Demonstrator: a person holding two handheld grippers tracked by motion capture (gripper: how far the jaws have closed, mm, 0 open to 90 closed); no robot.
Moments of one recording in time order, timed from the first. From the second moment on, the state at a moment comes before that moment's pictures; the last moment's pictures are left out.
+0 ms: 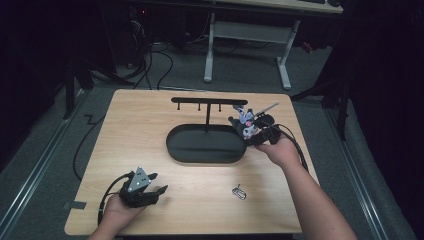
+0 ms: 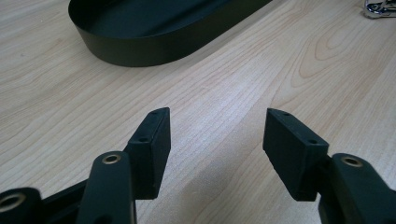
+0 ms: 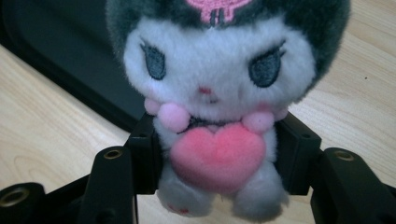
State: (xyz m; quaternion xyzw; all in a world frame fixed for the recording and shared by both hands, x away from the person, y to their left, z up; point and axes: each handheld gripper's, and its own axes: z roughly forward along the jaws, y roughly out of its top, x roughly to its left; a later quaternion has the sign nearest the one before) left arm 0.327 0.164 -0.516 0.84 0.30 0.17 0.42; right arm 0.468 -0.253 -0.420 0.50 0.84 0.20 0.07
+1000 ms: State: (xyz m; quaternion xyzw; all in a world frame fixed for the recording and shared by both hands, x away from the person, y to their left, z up) left arm 0.327 0.158 -0.519 0.85 0.29 0.17 0.41; right arm 0.333 -0.275 -0.493 0.49 0.81 0.31 0.11
